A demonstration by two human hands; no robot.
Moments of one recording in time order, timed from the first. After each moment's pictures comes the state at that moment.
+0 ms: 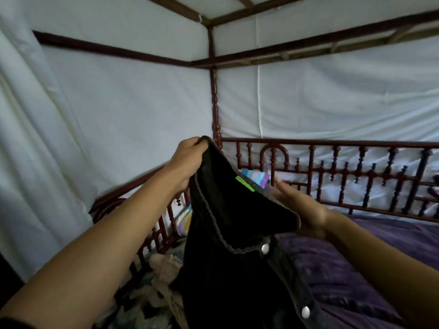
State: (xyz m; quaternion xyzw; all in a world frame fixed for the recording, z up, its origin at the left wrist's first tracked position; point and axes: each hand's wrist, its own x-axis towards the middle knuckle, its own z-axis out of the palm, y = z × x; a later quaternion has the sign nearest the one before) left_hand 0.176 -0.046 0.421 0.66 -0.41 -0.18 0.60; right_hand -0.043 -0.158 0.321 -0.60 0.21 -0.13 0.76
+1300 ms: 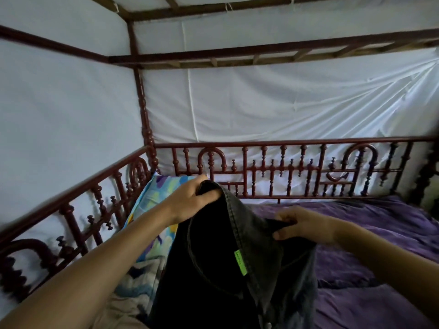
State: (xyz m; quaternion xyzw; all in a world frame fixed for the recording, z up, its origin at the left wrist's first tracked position) left_hand 0.171 -0.120 0.345 0.54 -0.71 -0.26 0.37; right_hand -0.133 -0.175 0.312 -0.80 0.34 -0.10 0.48
